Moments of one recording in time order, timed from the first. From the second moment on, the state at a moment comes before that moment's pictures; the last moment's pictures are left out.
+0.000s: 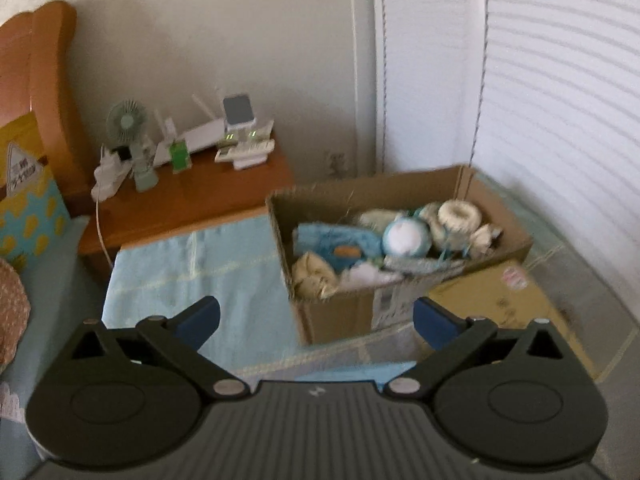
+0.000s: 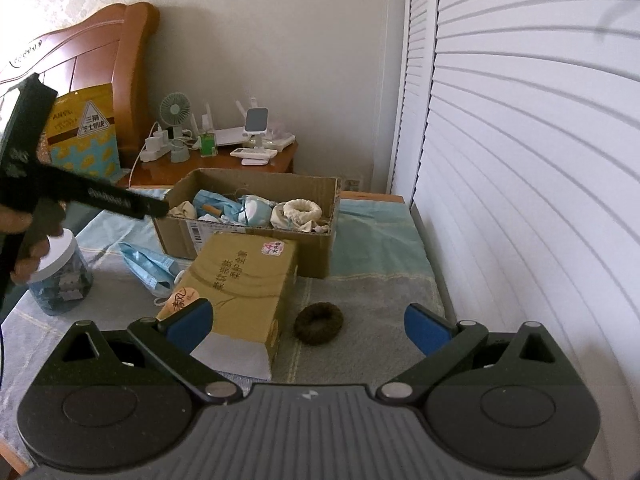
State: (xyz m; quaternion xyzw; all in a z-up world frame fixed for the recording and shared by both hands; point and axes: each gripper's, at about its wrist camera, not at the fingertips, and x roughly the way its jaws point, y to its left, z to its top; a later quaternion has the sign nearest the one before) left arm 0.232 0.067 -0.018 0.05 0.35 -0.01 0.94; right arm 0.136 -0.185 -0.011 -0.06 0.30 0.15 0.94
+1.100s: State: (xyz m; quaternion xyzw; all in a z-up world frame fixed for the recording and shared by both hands) left arm 0.227 0.063 -0.042 0.07 0.37 0.02 0.93; right arm 0.138 -0.180 -0.017 -0.05 0.31 0.16 0.93
